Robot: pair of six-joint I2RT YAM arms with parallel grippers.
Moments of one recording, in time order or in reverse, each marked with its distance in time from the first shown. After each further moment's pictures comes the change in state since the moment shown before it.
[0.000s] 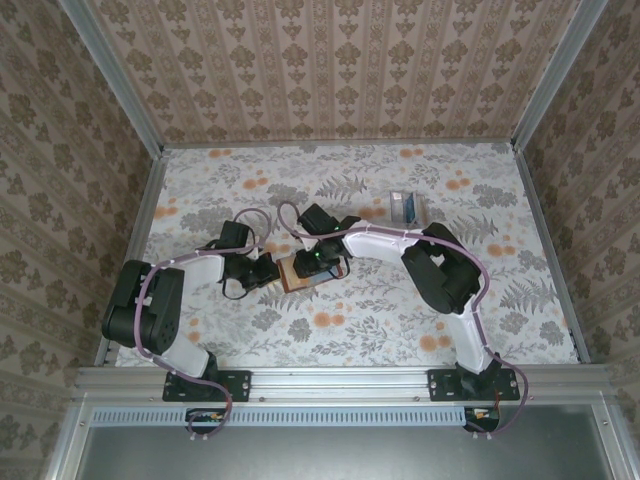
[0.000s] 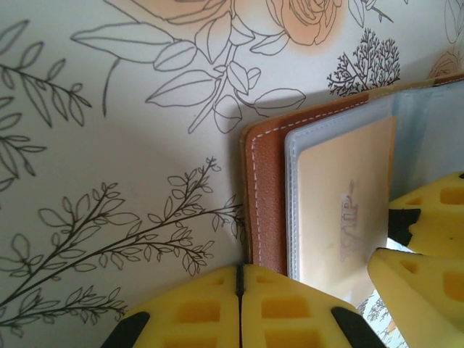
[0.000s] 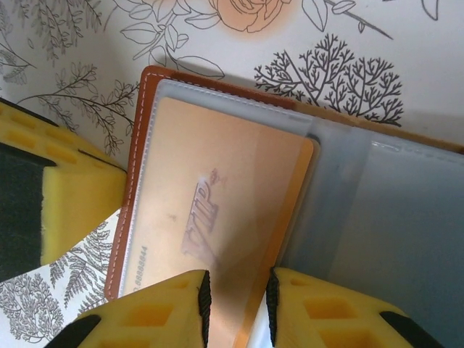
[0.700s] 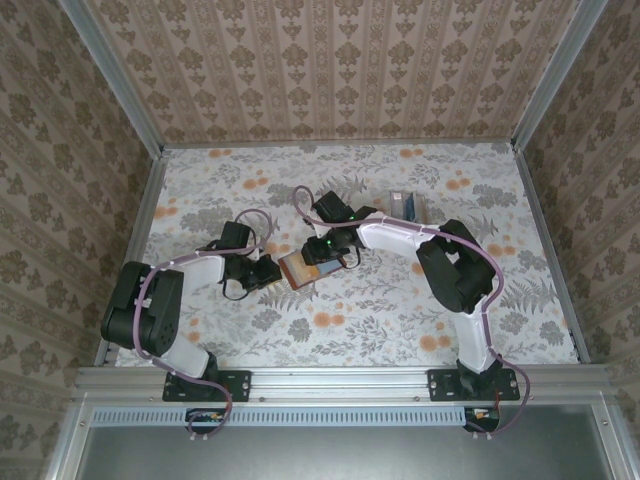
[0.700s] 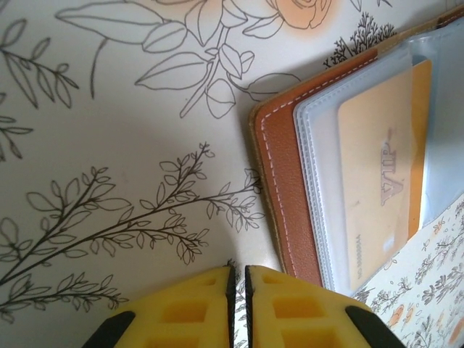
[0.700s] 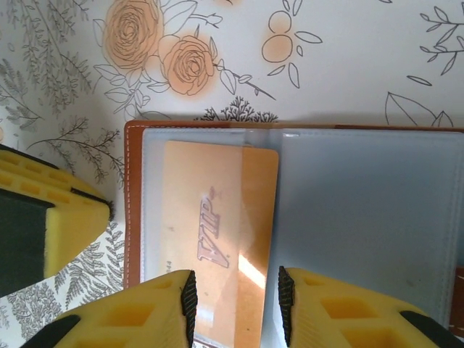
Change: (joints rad) left arm -0.007 -0.012 -0.001 -0.016 -0.006 0.006; right arm -0.083 -0.067 -0.040 0.021 -0.005 -0.006
